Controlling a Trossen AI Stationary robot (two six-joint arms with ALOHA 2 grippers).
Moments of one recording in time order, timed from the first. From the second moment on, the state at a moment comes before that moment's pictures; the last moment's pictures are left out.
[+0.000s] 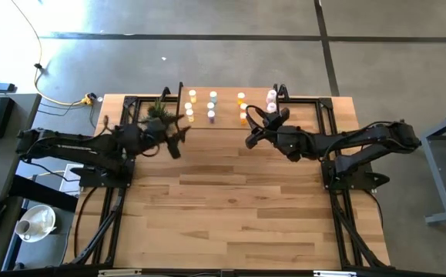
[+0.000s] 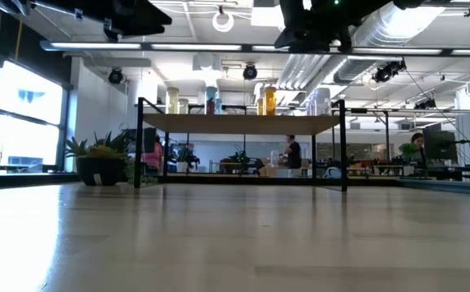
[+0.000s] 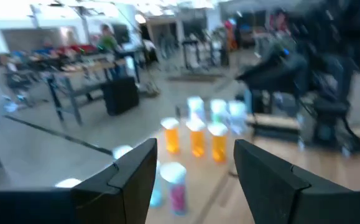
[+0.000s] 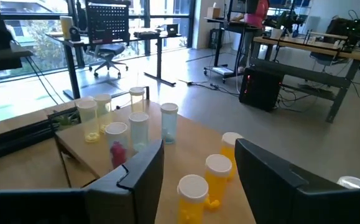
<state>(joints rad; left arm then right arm) 0.15 0.83 0.52 0.30 -0.53 0.11 0.01 1.30 0.84 0.30 0.86 0.08</state>
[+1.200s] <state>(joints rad) 0.52 0.88 0.58 -0.03 -0.51 -0.01 0.04 1.29 0.84 0.27 0.86 0.09</state>
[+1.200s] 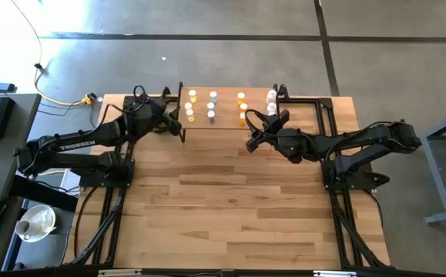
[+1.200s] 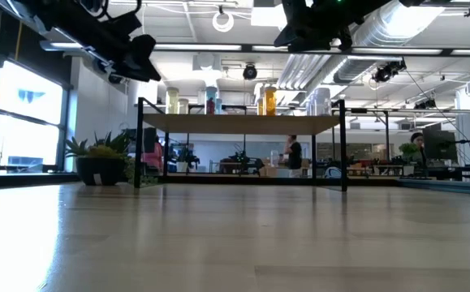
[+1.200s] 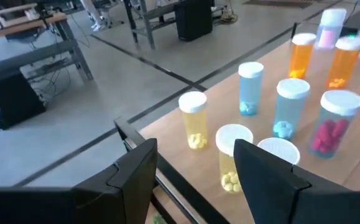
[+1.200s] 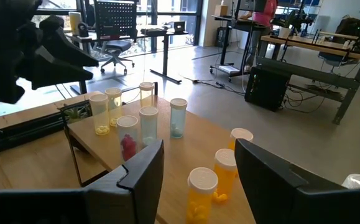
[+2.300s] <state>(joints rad) 0.53 1.08 0.66 -0.08 -0.57 0.01 0.04 1.29 0.84 0.26 0.85 0.10</state>
